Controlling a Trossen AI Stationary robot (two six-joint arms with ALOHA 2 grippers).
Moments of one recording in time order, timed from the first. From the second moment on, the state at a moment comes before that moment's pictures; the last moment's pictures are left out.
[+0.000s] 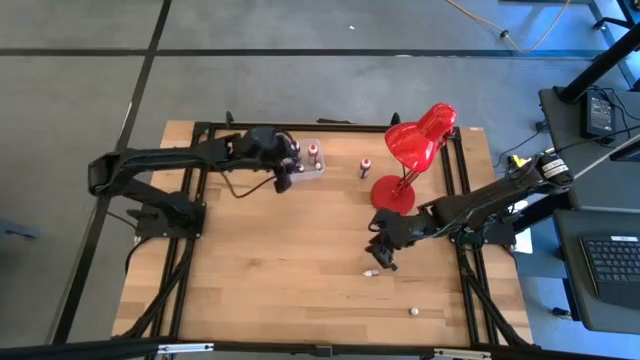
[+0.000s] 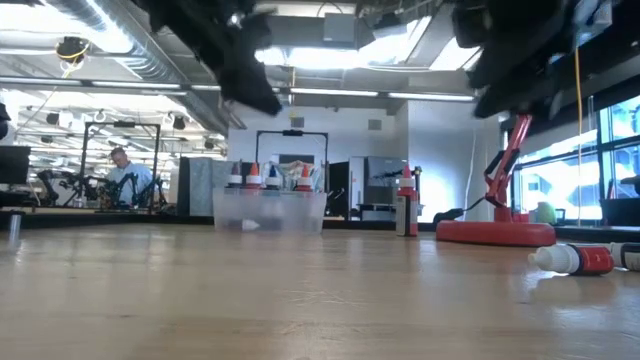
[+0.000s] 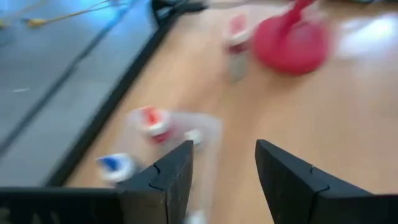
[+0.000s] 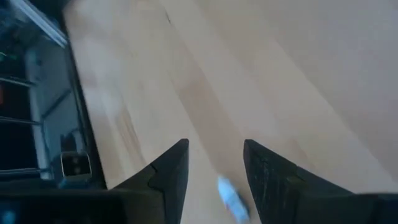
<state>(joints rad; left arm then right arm) 0.34 1.29 0.95 -0.30 -0.07 0.02 0.34 1.29 0.83 -0.37 0.10 0.96</state>
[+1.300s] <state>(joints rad) -0.35 1.62 0.95 0.28 -0.15 -0.46 0.46 1.51 0.84 -0.65 0.02 1.23</state>
